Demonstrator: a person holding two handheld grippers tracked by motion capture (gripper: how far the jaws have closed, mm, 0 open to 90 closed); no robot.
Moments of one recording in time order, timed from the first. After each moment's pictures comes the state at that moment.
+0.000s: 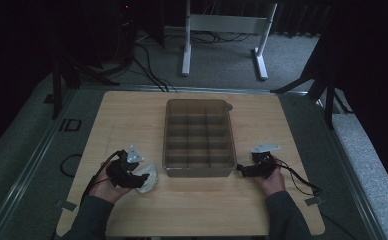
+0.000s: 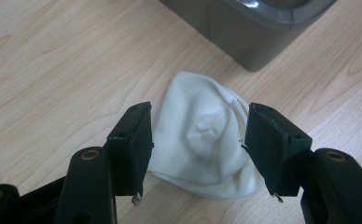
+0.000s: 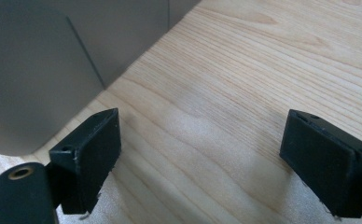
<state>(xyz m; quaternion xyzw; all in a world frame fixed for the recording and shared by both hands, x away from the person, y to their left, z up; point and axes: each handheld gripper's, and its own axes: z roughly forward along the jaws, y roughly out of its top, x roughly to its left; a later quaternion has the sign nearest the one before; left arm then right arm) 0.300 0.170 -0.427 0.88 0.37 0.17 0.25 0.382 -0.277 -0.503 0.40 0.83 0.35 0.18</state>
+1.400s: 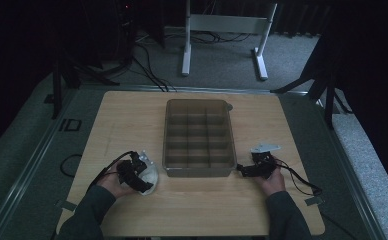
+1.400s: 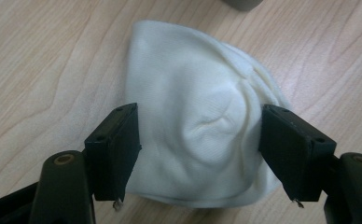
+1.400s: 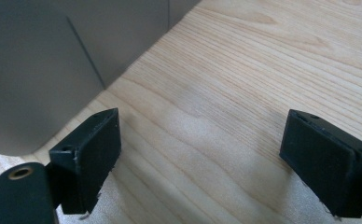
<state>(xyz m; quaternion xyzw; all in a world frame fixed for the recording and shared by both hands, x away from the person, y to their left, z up) 0.334 0.163 -0.468 0.93 0.31 0.06 0.19 0.381 -0.277 -0.503 0.40 0.83 0.35 0.18</state>
